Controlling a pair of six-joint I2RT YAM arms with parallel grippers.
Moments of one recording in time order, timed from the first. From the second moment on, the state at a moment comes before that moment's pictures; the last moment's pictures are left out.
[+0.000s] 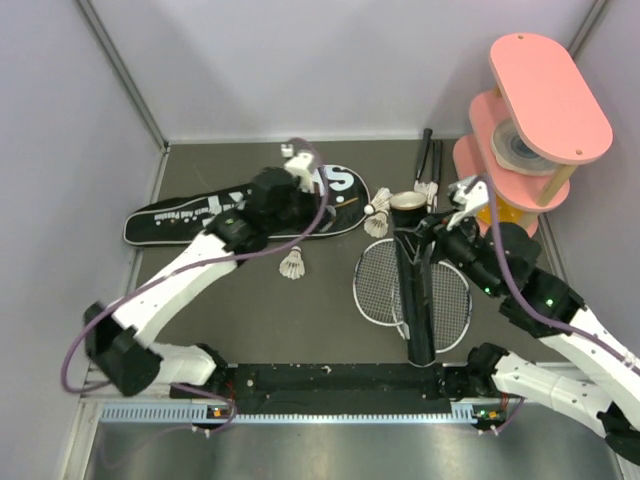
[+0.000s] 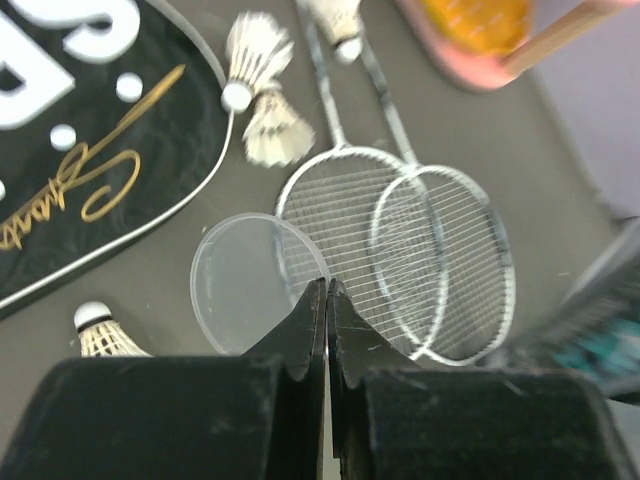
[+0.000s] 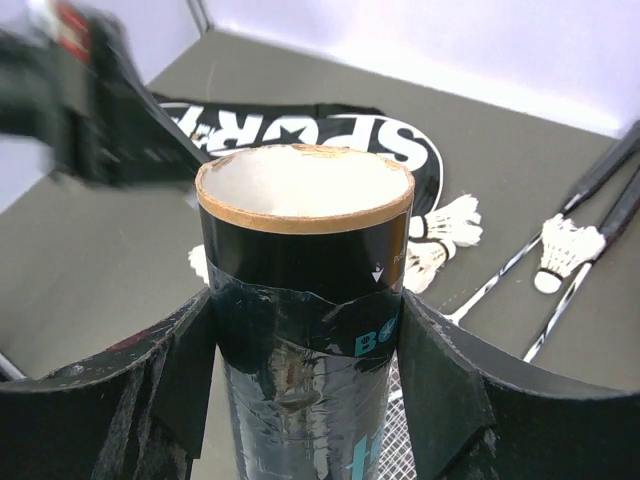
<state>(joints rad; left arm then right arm) -0.64 1.24 1.22 -0.37 0.17 -0.41 0.82 0.75 1.00 -0.40 0.22 0.15</state>
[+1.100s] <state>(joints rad) -0.72 1.58 1.12 -0.33 0.02 -0.51 0.82 0.64 0.99 -0.45 0.25 0.31</state>
